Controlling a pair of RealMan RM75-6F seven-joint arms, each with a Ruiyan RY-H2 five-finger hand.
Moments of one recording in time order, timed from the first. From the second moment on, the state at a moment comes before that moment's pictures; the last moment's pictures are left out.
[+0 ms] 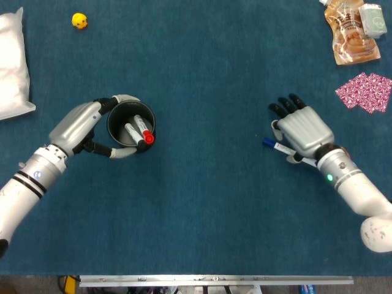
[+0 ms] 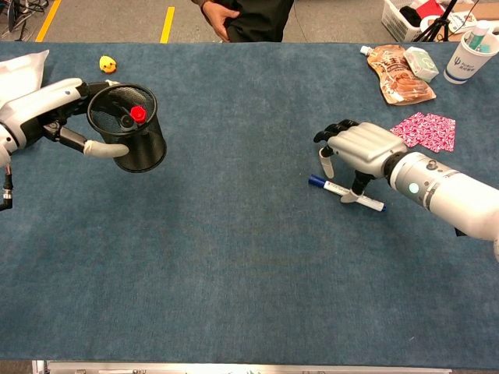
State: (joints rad) left arm -0.59 -1.21 -0.04 -1.63 1.49 0.96 -0.63; right arm 0.73 -1.54 0.00 -1.54 -0.97 0.90 -0.64
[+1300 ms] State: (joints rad) left arm -0.58 -1.20 -0.02 -1.63 1.50 0.98 -0.65; right arm 0.74 -1.57 -0.07 -1.53 -1.06 0.94 -0.76
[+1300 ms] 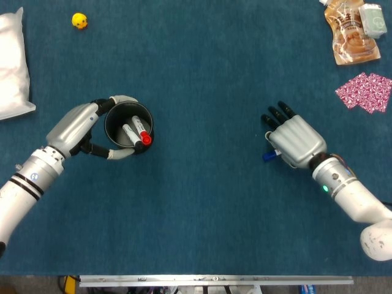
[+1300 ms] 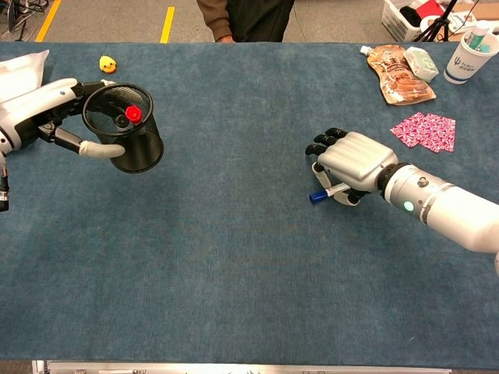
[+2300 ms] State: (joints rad) left arm -0.61 -1.20 -0.06 -1.70 1.45 0.93 -0.56; right arm 0.78 -1.34 0.30 -1.93 -1.10 0.91 -0.11
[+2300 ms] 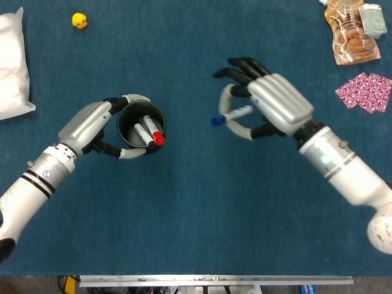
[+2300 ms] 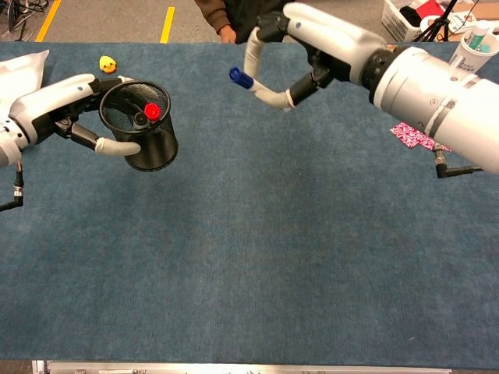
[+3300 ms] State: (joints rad) left arm -0.66 -1.24 -0.09 -1.75 1.41 0.89 -0.47; right arm 0.97 -1.54 0.40 -1.86 -1.04 0.85 0.08
